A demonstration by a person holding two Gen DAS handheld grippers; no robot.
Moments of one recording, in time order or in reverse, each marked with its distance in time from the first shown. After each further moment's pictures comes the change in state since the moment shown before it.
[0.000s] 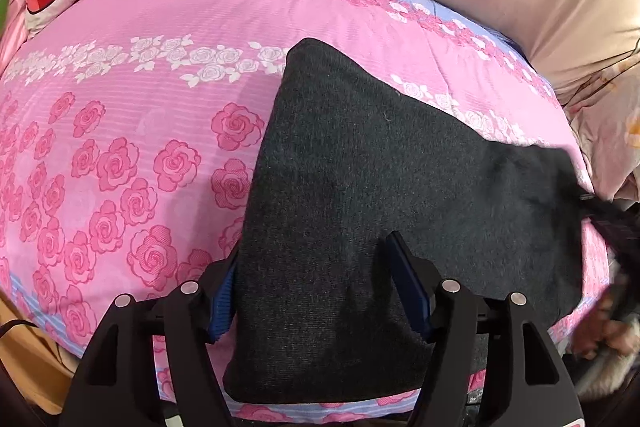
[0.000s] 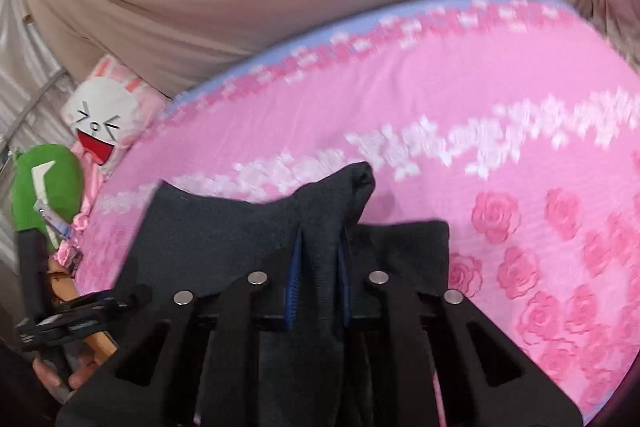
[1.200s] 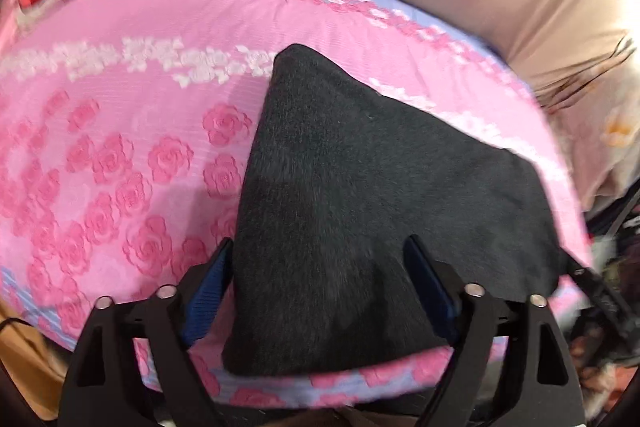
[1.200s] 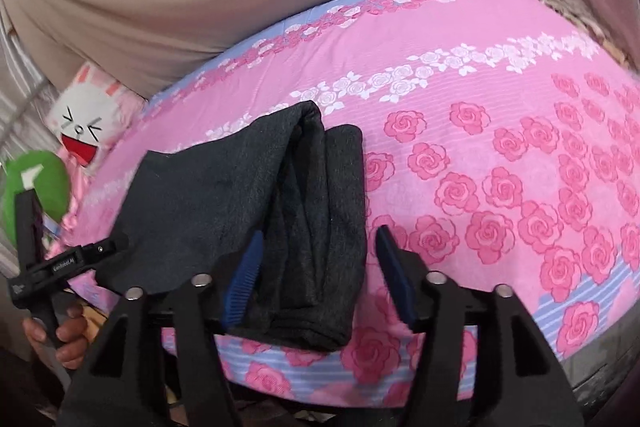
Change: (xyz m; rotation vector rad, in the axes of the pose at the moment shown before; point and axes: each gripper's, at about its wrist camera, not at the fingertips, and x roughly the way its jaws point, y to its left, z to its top) left arm -0.014 0.011 -0.010 -0.027 0.000 -0.140; right arm -0.041 -0.044 -0.064 0.127 0.089 -0.082
